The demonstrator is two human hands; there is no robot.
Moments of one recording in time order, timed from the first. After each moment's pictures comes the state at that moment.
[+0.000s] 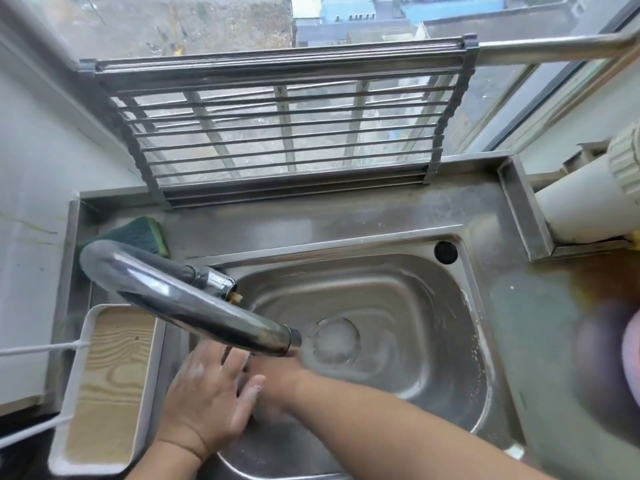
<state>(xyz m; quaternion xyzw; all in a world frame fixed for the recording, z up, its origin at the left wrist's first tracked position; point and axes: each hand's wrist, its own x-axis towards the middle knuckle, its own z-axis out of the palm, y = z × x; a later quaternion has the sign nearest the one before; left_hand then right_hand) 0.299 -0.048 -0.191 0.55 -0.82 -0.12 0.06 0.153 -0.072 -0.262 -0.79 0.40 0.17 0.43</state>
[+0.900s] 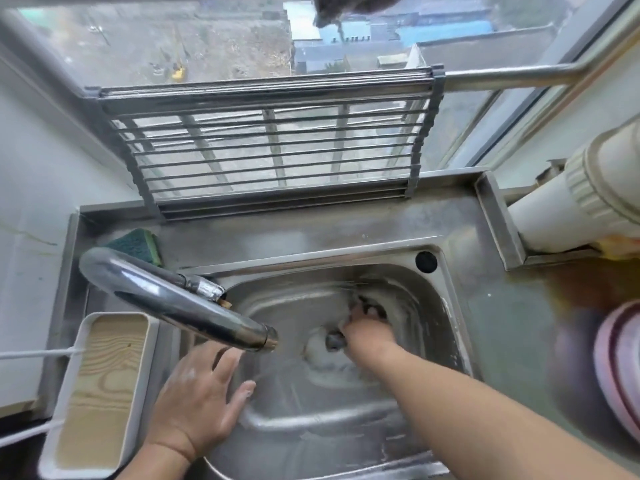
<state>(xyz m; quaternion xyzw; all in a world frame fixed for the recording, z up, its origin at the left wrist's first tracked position) 0.298 -0.049 -0.190 0.53 -0.84 -0.10 0.07 -0.015 -0.108 -0.281 -0.65 0.63 0.30 0.31</state>
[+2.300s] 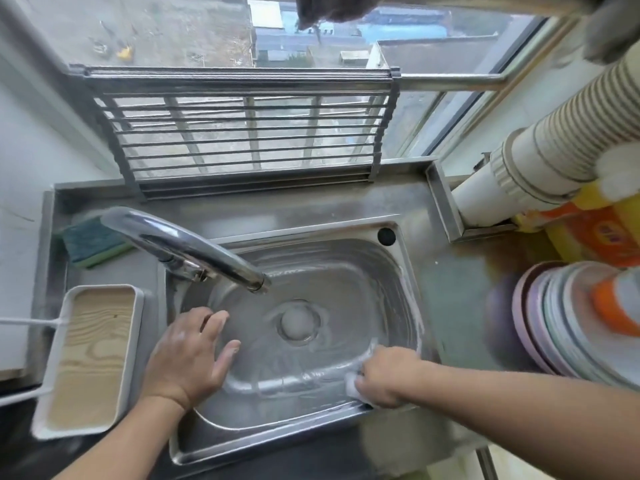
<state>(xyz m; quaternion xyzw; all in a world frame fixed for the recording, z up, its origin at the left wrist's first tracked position) 0.294 -0.050 -0.175 0.55 -0.82 -0.14 0.02 -0.045 0.005 -0.131 -0.61 0.57 0.38 0.39</state>
